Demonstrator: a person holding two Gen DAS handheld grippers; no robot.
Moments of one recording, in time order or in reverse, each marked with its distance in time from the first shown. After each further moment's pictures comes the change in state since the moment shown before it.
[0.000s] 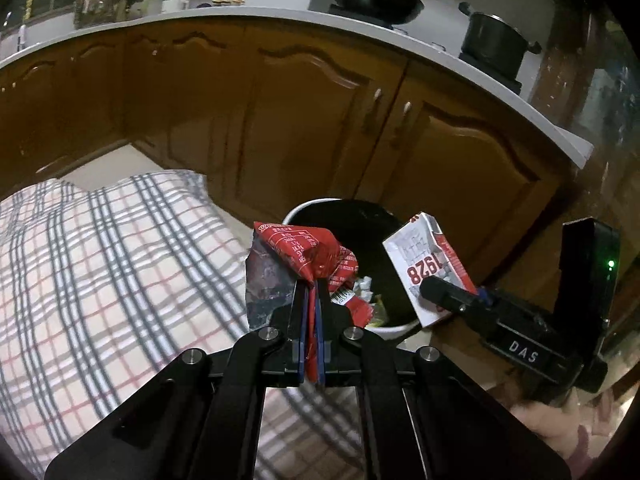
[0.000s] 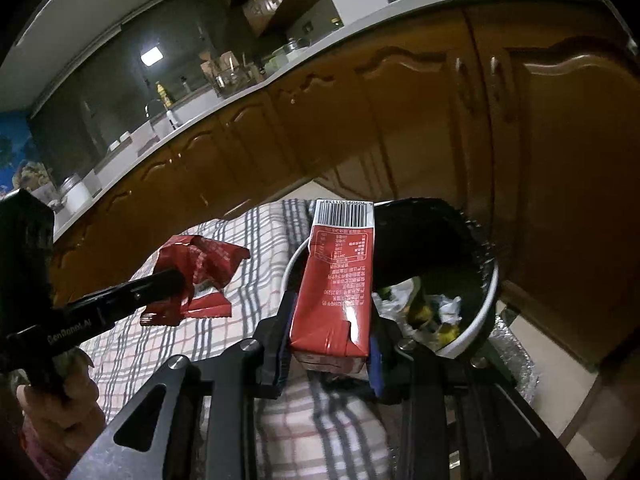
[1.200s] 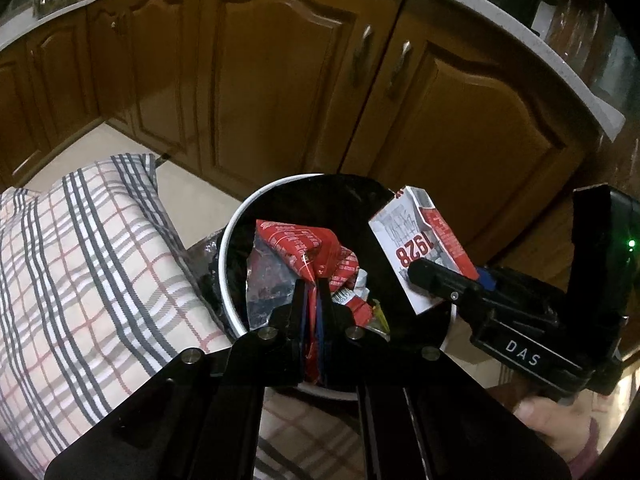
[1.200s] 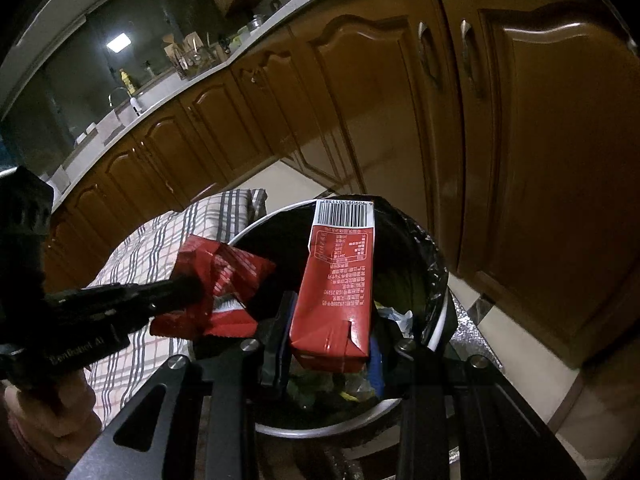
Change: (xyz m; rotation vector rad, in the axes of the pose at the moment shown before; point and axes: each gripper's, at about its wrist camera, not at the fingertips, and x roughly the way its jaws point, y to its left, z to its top) left arm 0.103 -0.032 0.030 0.059 0.186 -0.002; right arm 0.044 -0.049 0.023 0.038 0.101 -0.084
